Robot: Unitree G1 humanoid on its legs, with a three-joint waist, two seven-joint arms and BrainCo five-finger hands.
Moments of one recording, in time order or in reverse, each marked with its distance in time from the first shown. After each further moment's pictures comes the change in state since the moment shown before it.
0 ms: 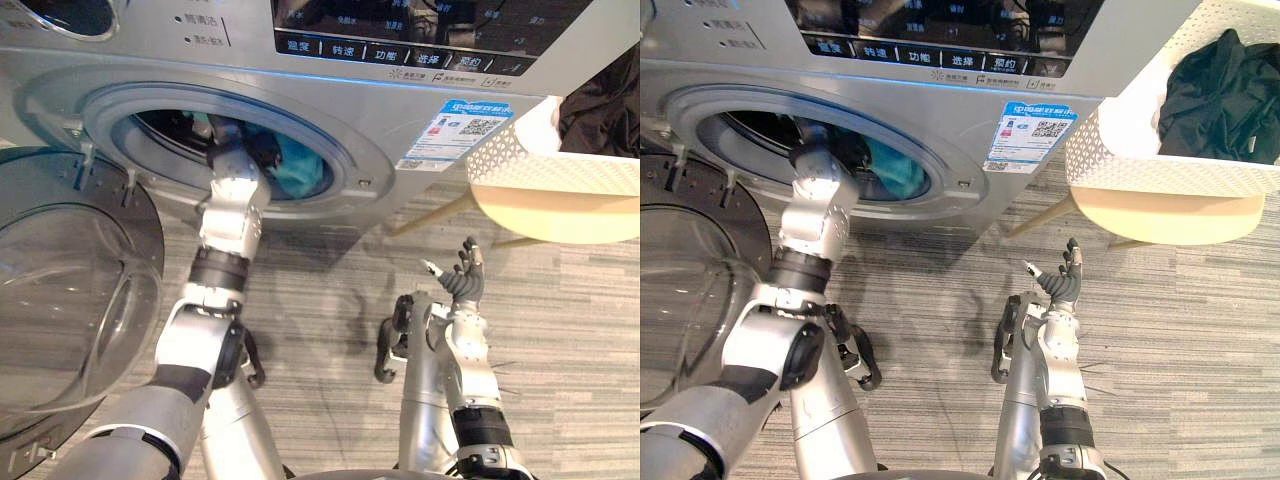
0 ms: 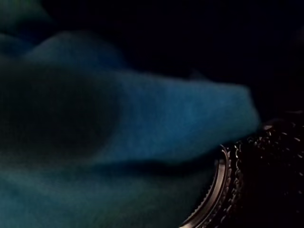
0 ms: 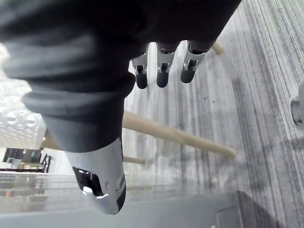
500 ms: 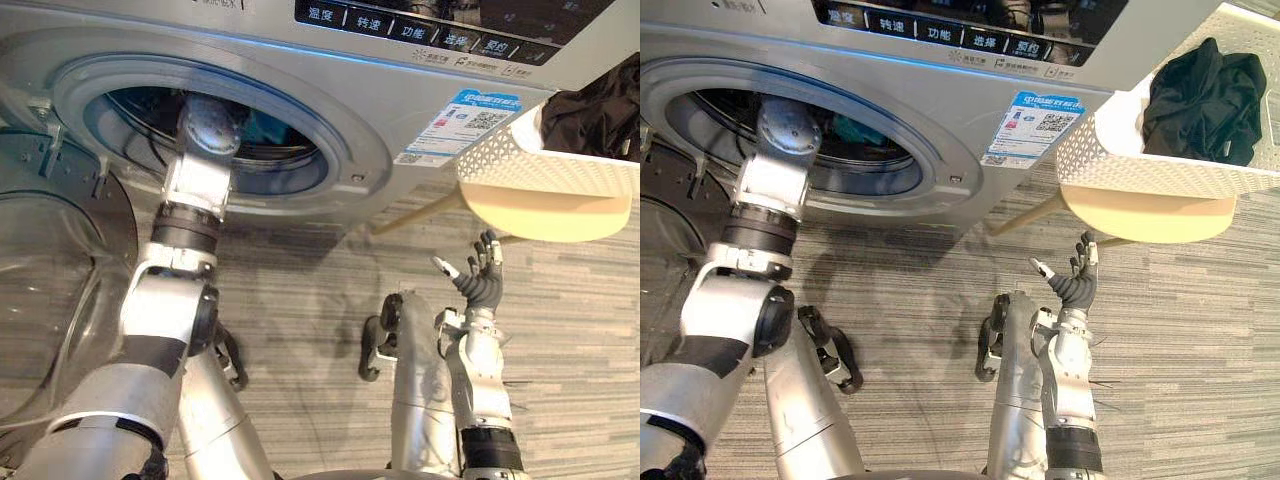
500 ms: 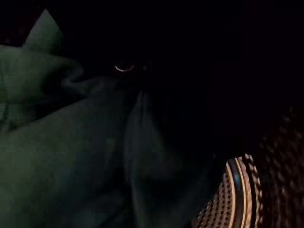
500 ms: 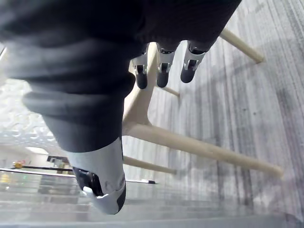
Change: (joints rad) left arm -0.172 0.164 -0.063 0.105 0.673 0.193 0.009; right arm 0.097 0.001 0.007 -0.151 0.046 -0.108 0.052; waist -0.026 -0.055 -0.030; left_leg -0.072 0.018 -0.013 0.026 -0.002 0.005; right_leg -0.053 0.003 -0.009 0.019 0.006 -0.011
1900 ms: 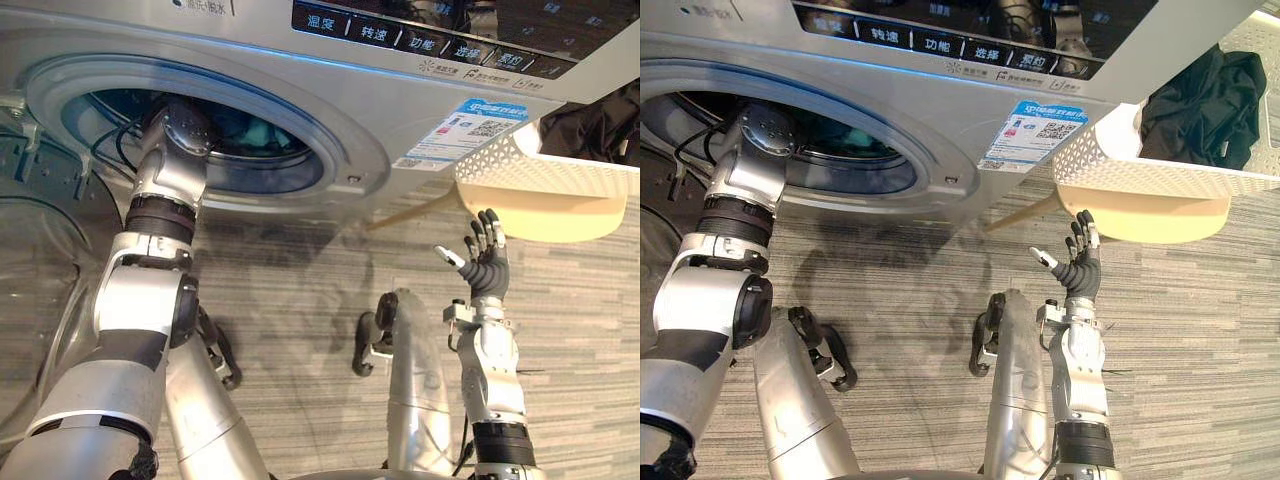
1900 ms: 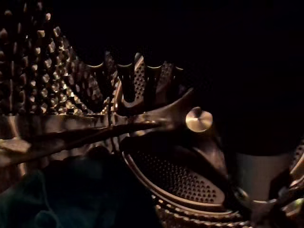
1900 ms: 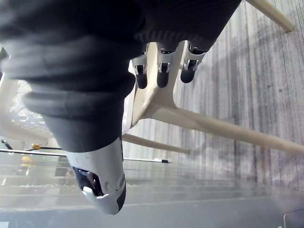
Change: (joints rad) left arm -0.008 0.047 0.023 0.126 0.074 0.036 -0.284; right arm -0.019 -0.055 -0.007 -0.018 0.095 -0.015 0.147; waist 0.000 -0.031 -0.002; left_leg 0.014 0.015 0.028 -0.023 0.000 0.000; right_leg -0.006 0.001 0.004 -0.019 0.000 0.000
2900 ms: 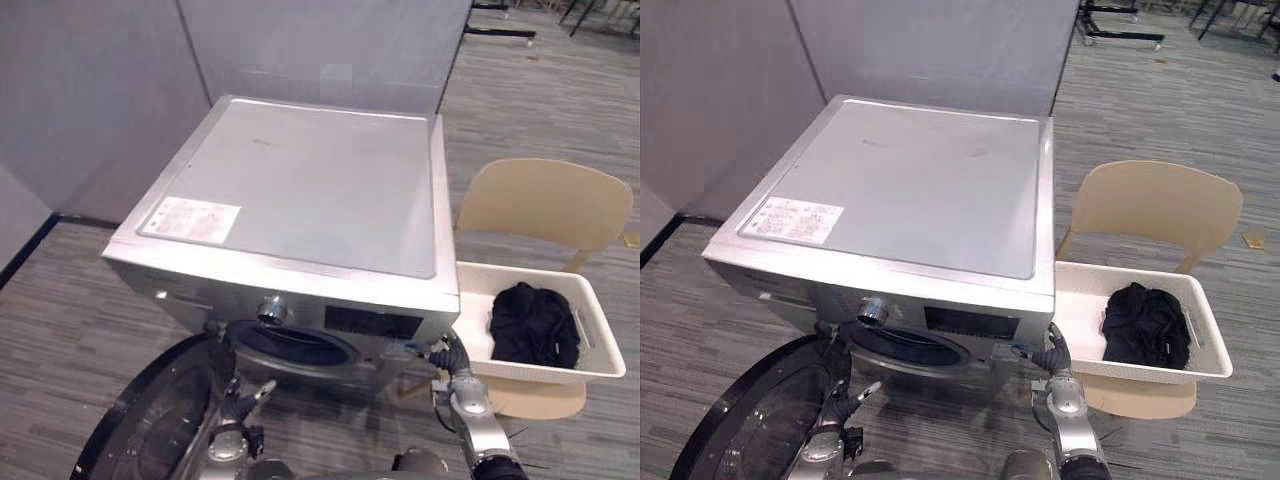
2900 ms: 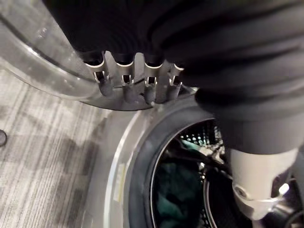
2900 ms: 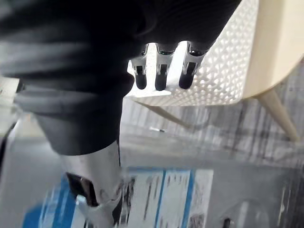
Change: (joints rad) left arm 1.331 -0.384 0.152 -0.034 -0.421 -0.152 0.040; right arm 0.060 -0.067 0.059 0.561 -0.273 0.170 -0.015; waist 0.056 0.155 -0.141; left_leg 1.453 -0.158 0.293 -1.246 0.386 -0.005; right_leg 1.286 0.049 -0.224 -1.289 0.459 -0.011
